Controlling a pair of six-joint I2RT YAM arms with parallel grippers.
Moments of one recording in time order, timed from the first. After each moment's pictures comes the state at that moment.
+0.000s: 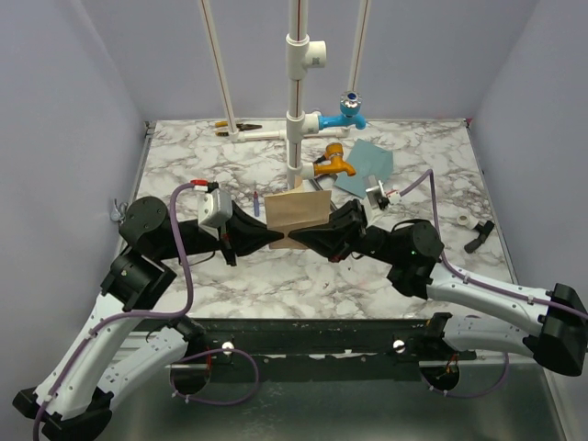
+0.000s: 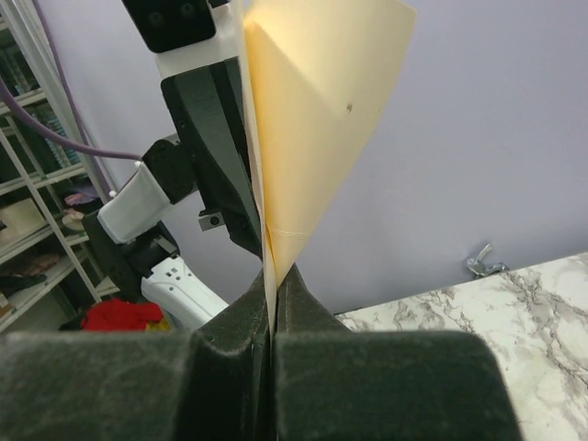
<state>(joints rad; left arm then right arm) -0.58 0.72 1.04 -0.23 0.83 -0.10 1.00 1.09 0.70 0.92 -0.39 0.53</state>
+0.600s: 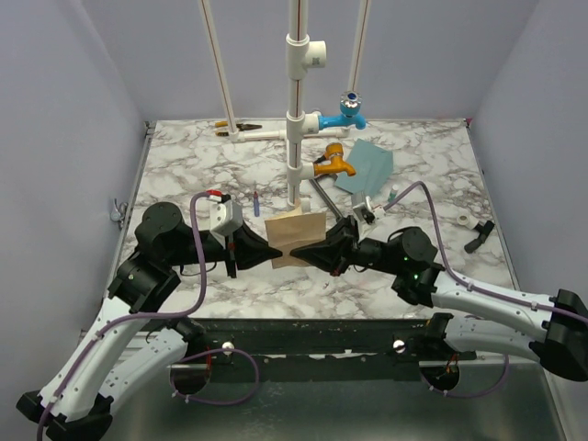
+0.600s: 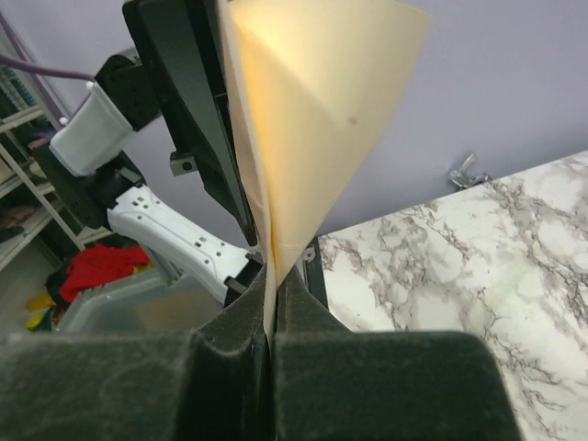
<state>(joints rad) -0.57 0.67 0.93 -0.33 0.88 -0.09 1.00 1.03 0.60 0.78 -0.40 0.47</state>
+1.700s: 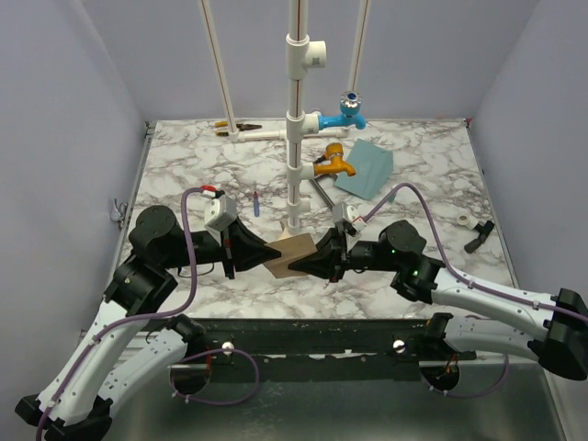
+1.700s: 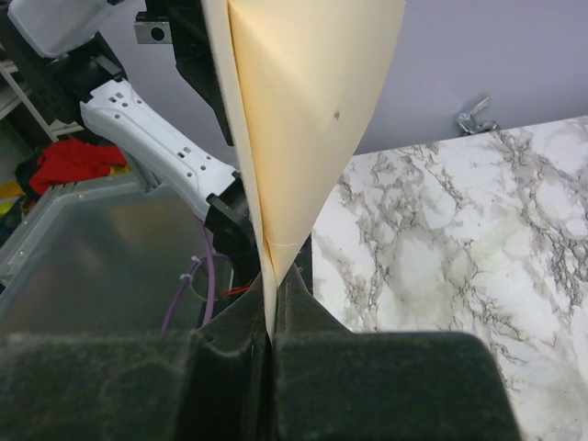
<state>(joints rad) -0.57 0.66 0.94 -0.31 0.86 -0.23 1.00 1.03 0.65 0.52 -0.54 0.23</state>
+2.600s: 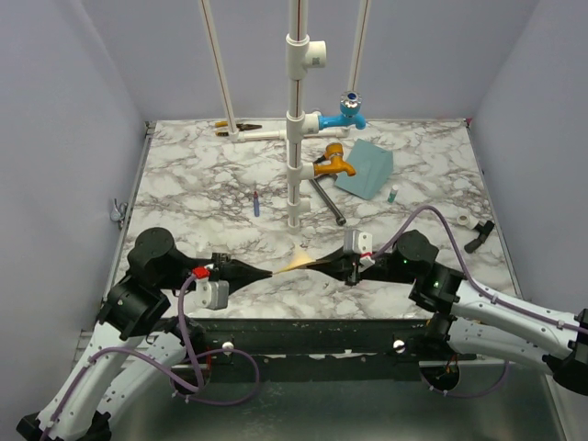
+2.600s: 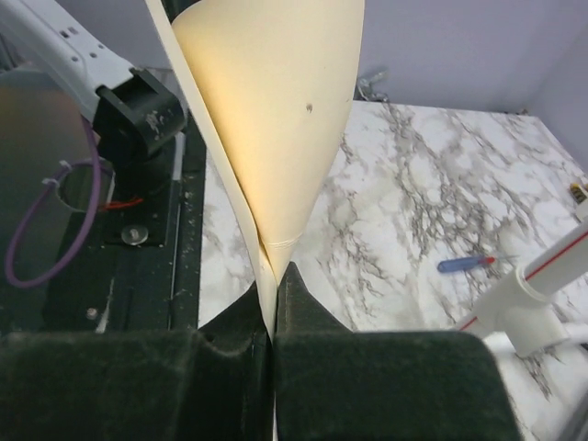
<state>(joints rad) -0.57 0.49 0.81 -0.45 1.05 0.61 1.00 0.86 0.59 0.28 -0.45 -0.19</state>
